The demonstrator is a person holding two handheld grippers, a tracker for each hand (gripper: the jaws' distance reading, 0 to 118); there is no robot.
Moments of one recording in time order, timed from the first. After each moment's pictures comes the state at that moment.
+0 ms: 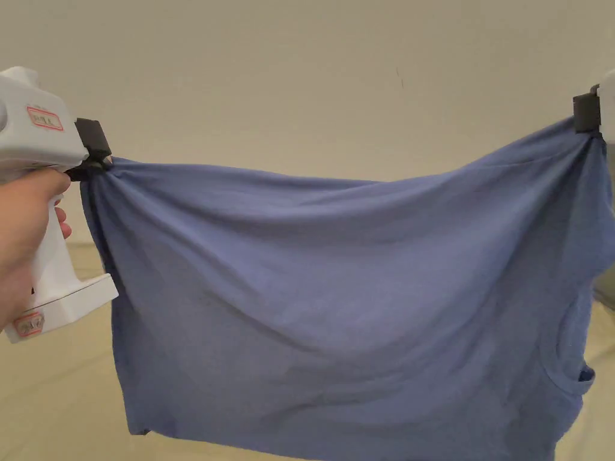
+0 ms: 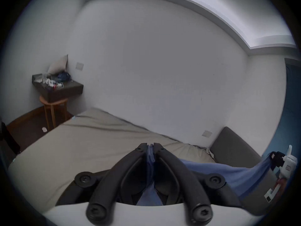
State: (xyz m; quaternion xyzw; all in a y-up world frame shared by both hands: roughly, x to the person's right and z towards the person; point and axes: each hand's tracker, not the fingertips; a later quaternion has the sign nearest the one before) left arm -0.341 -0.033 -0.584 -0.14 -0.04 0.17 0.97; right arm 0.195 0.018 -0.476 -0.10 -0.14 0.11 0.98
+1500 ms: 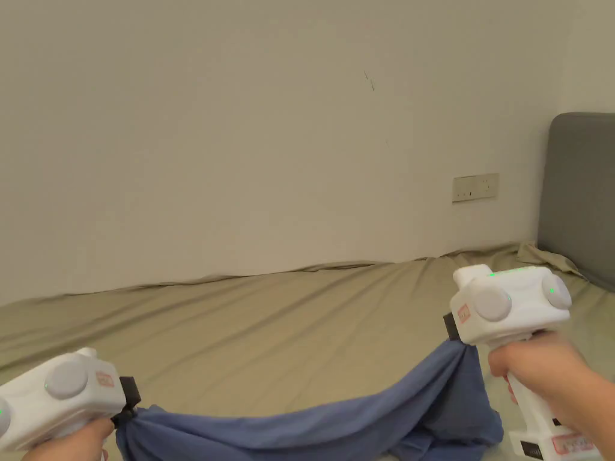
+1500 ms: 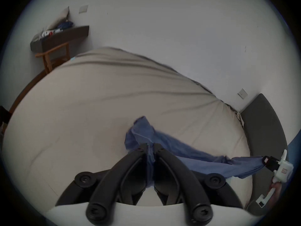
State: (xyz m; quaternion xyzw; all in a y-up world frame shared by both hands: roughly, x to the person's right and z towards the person) left arm -0.307 -0.346 -0.728 -0.39 0.01 0.17 0.90; right arm 0.213 -0.309 -0.688 -0.36 -0.07 0.02 0.93
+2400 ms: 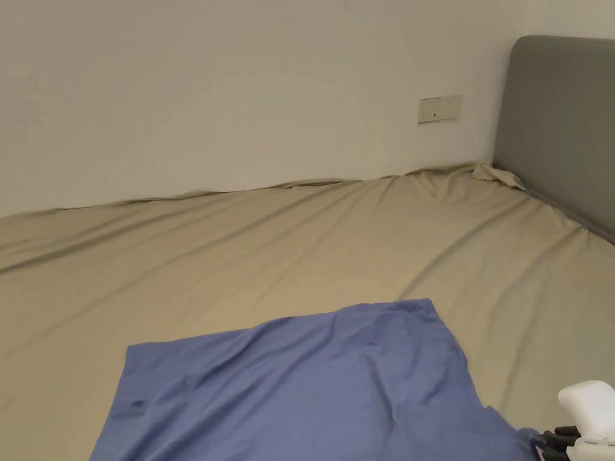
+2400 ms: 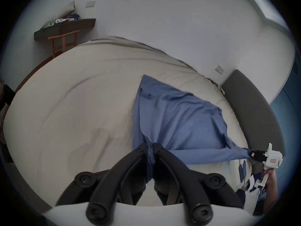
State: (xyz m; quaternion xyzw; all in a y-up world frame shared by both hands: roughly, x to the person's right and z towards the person) left arm -0.384 -0.363 -0.332 -0.41 -0.07 0.16 0.90; right arm 0.217 -0.368 -0.284 -0.44 0.01 0.03 0.90
